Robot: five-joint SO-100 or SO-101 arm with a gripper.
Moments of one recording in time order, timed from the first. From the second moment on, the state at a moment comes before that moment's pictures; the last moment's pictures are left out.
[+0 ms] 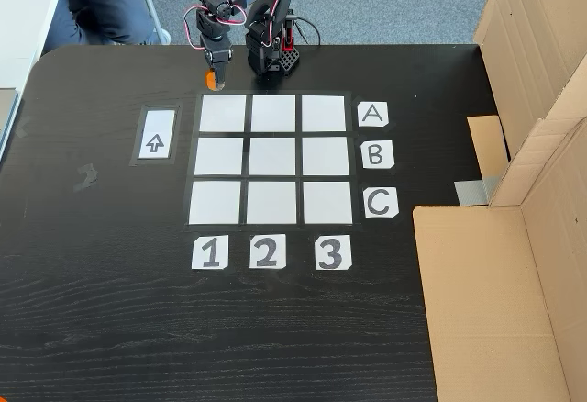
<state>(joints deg) 43.3 125.3 125.6 87.1 17.8</state>
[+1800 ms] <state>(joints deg) 38.8 104.9 132.7 65.4 17.8</state>
